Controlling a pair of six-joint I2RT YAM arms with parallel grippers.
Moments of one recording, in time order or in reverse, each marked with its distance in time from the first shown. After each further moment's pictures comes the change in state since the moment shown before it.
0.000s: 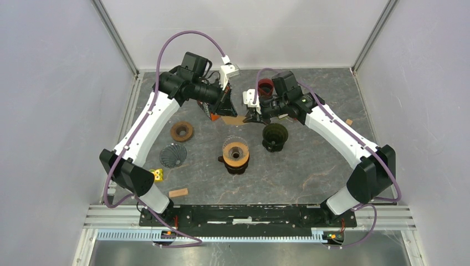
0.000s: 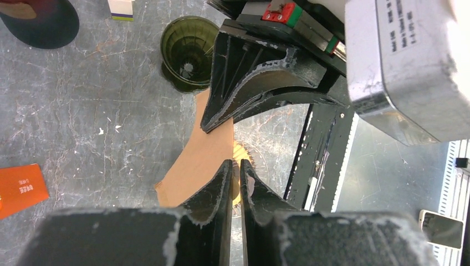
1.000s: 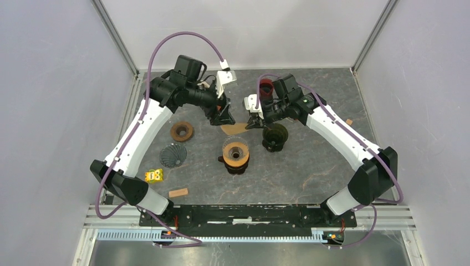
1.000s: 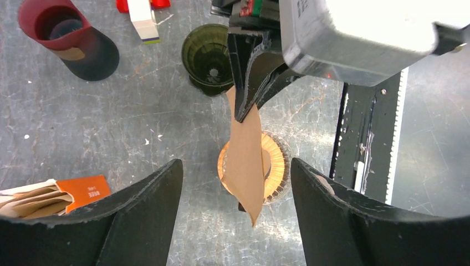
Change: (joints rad) left arm -0.009 -0.097 -0.035 0.000 -0.044 0.227; right arm 0.006 -0.010 0.004 -0.133 -0.047 -0.081
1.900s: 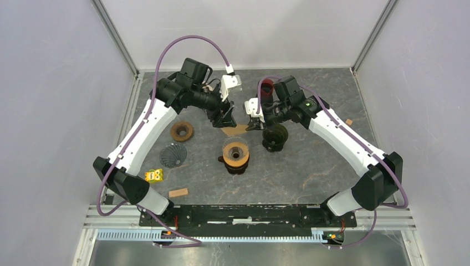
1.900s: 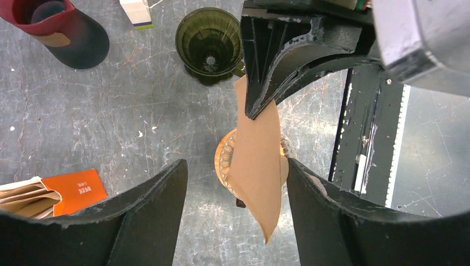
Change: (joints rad) left arm -0.038 0.016 -0.032 -0.003 -0.048 0.003; right arm 0.024 -0.056 -0.021 0.000 0.023 -0.019
